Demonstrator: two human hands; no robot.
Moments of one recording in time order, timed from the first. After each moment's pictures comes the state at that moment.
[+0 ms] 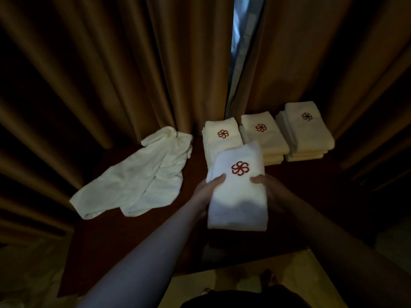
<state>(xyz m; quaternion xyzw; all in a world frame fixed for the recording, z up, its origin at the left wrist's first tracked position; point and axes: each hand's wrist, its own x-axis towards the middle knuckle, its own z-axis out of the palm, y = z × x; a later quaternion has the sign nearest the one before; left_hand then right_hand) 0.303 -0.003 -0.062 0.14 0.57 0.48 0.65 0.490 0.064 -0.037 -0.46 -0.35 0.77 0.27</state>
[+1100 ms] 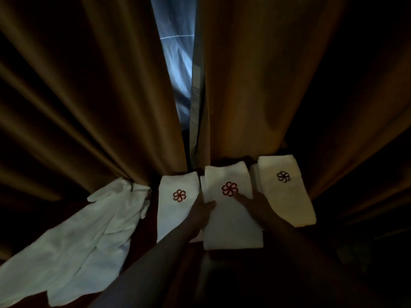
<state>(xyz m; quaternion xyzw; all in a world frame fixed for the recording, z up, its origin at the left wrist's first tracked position) 0.382 0.285 -0.080 0.28 0.68 0.43 0.52 0.545 0.353 -0.053 -0.56 -0.50 0.62 0.22</state>
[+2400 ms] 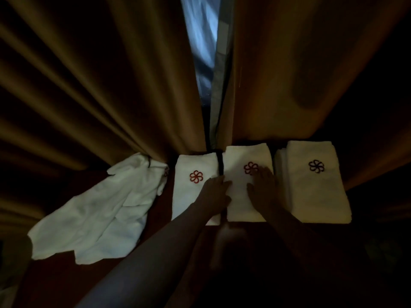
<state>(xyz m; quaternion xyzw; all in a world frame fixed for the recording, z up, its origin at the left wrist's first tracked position) 0.355 0.299 -0.111 0.65 0.72 0.02 0.22 0.510 0.377 -0.145 -0.54 -0.82 0.21 0.05</state>
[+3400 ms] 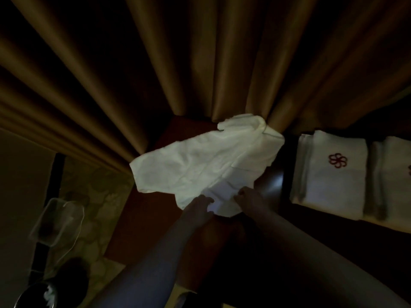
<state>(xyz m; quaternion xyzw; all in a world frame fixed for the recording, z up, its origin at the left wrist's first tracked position) 0.064 -0.052 -0.207 0.41 0.82 0.08 0.38 0.191 0.104 -0.187 -0.42 -0.81 0.38 -0.12</state>
